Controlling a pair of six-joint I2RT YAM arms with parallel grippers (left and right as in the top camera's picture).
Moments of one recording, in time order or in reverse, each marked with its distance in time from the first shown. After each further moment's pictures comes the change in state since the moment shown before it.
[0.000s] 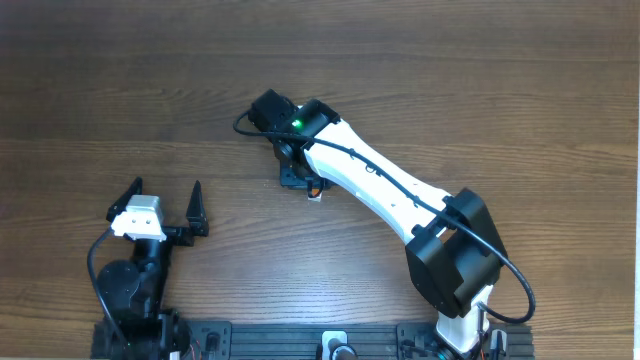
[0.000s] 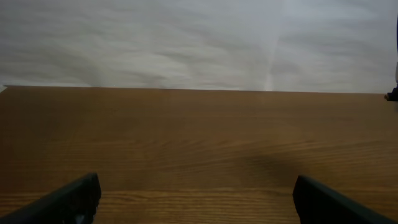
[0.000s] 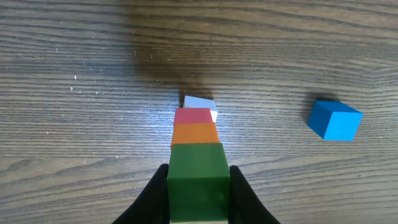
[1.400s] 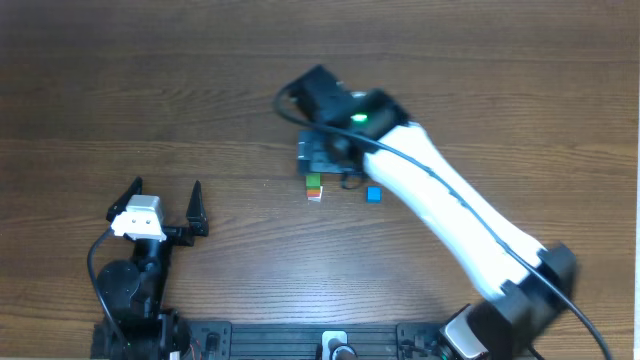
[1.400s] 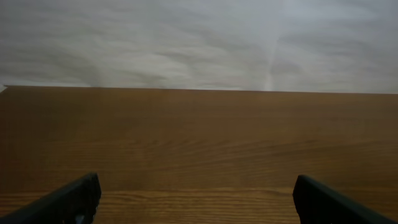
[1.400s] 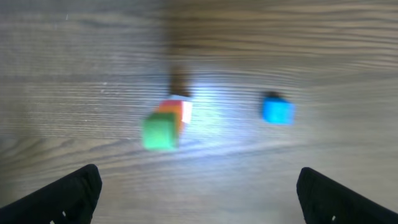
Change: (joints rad) left arm 0.000 0.000 0.000 0.000 0.000 0.000; right arm -0.108 -0.281 -0.006 -0.101 -0.005 -0.055
